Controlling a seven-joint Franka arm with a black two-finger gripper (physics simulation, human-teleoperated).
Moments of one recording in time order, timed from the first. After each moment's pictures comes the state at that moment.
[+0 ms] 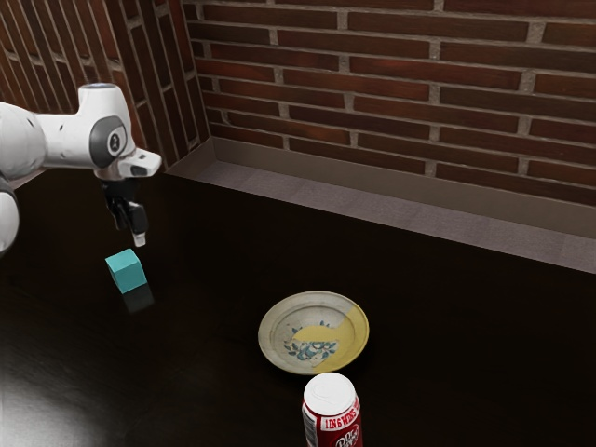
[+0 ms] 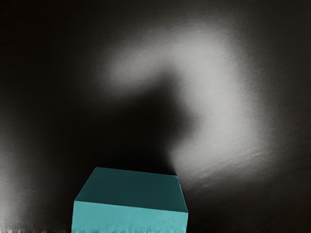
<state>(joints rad) 0.22 0.51 0.18 -1.55 -0.03 1.96 0.74</state>
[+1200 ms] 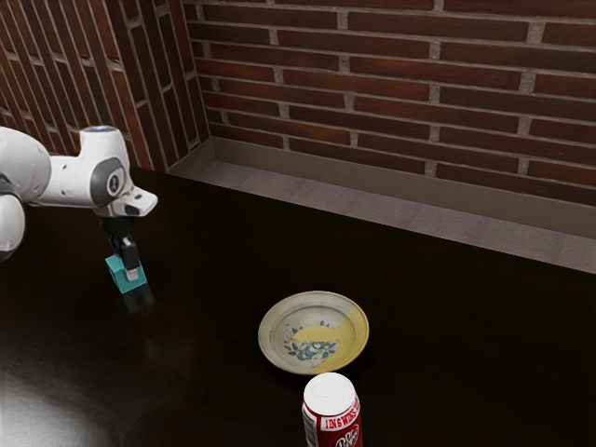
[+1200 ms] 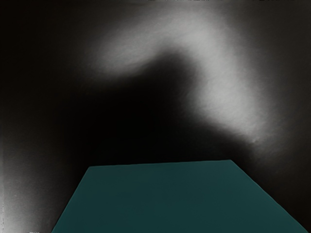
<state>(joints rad) 0.32 0.61 0.10 -1.62 0.02 2.11 0.89</state>
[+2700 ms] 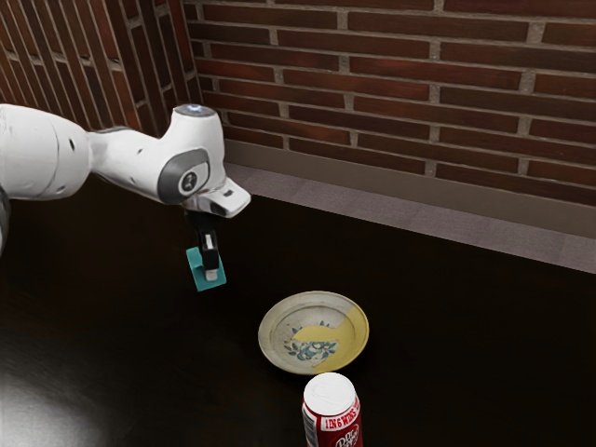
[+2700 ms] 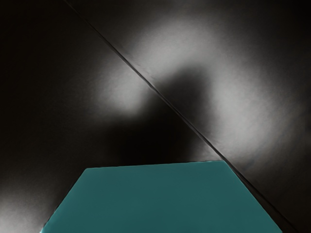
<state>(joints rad) -0.08 0.33 0.11 -1.85 0.09 2.12 0.76</state>
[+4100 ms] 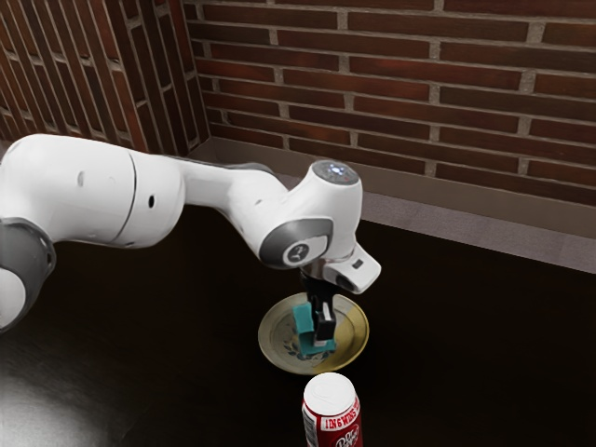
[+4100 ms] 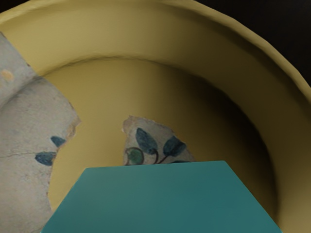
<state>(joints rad) -0.42 0.41 0.01 -1.81 0.17 2.12 0.41</state>
